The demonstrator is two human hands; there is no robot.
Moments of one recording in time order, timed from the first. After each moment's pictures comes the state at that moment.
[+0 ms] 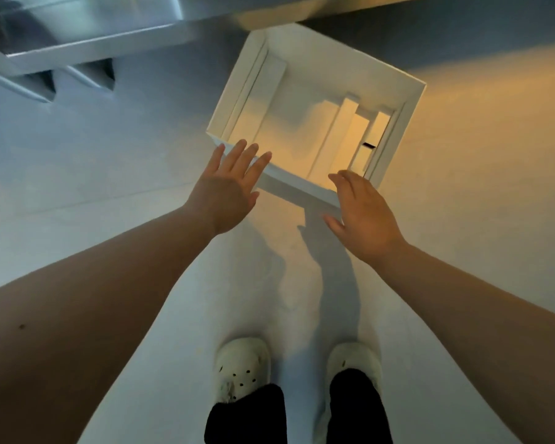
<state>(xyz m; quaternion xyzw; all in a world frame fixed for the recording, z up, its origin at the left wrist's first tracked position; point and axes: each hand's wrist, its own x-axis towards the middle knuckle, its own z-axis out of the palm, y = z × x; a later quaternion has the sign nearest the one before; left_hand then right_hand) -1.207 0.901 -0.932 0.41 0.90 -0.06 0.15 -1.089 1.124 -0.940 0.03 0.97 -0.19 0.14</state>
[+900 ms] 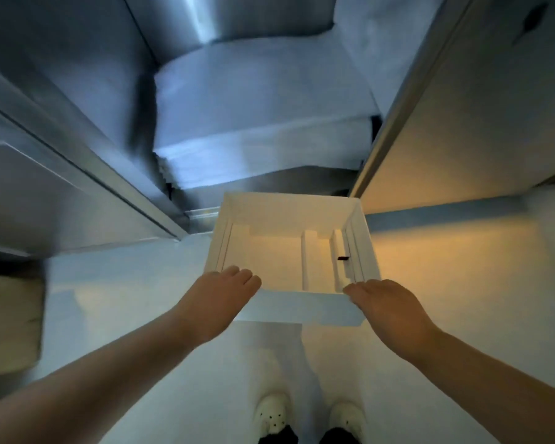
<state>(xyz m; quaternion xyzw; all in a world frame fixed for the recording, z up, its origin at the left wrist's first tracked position) -1.204 0.826 -0.496 0.46 0.88 -0.06 0.14 -1.102 1.107 -0.522 -0.09 0.97 -0.10 0.19</state>
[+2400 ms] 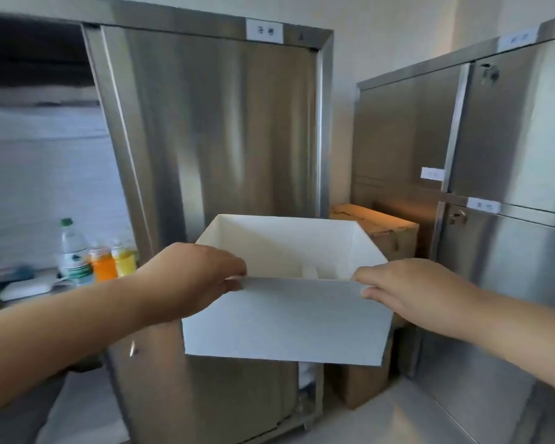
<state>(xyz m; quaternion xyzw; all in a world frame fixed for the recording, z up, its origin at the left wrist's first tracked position) -0.457 0.491 0.199 -0.21 0.95 -0.20 -0.13 -0.736 0.658 0.174 -0.72 0.68 -0.05 -0.13</state>
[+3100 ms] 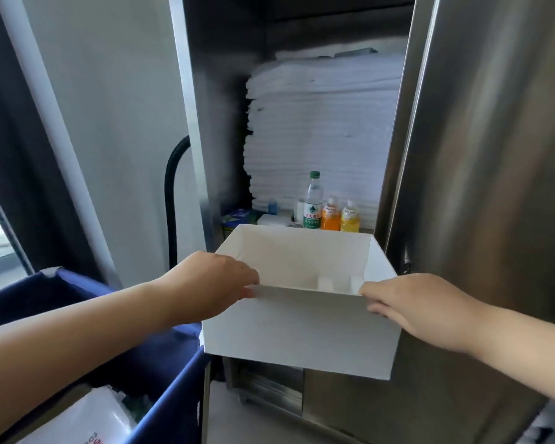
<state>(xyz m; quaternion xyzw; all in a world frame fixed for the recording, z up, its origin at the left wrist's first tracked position) -0.139 0.403 0.122 -0.55 0.82 -0.17 0.01 -0.461 0.371 0.121 -0.93 0.35 -0.02 -0.10</state>
